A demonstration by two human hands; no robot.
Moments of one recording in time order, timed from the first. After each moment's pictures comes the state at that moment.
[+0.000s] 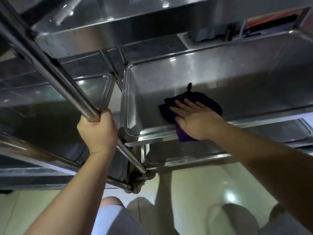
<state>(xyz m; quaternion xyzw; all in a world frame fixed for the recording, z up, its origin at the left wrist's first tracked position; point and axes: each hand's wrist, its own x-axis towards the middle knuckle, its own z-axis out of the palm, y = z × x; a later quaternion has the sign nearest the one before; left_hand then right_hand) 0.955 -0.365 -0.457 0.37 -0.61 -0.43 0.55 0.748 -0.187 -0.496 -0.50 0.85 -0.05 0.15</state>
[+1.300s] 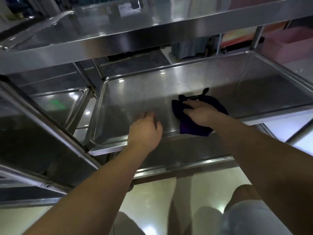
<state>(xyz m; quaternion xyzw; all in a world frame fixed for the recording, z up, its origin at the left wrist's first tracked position) 0.824 -0.225 -0.482 0.28 -0.94 -0.16 0.12 0.625 -0.086 -0.495 -0.34 0.89 -0.20 0.21</state>
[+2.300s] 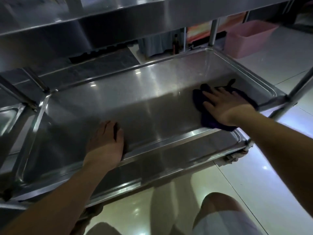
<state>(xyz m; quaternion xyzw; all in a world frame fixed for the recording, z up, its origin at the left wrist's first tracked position) 0.752 -0.225 -0.518 0.32 -0.94 -0.13 0.06 0.485 0.079 -0.506 -0.28 0.96 0.00 0.10</state>
